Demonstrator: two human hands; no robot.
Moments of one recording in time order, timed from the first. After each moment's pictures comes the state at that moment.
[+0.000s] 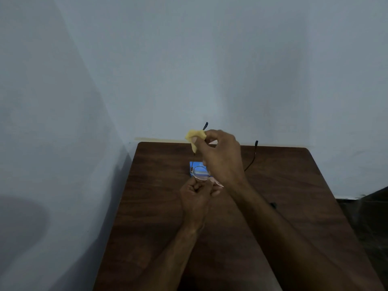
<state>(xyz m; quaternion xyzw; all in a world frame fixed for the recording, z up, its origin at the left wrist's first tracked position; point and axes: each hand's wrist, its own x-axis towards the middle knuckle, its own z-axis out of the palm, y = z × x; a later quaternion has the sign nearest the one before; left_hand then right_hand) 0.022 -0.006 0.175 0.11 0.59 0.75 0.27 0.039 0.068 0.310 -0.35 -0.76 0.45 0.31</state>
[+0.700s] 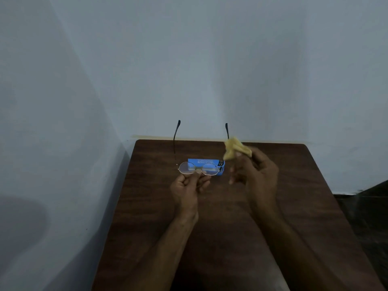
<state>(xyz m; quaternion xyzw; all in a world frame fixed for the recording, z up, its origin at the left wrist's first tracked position) 0.006 -0.005 0.174 -0.02 0.50 0.80 0.32 0.121 0.072 0.273 -0.32 -0.59 0.60 0.44</state>
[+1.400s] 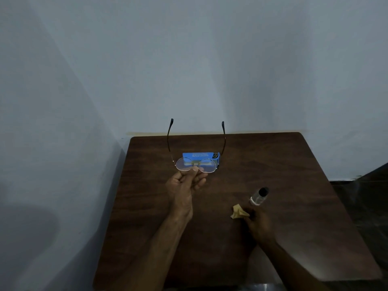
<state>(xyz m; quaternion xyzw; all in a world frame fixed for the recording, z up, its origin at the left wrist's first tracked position) 0.019 -0.014 0.179 0.02 0.51 0.78 0.36 0.243 0.098 0.030 -0.48 -0.76 0.40 0.16</state>
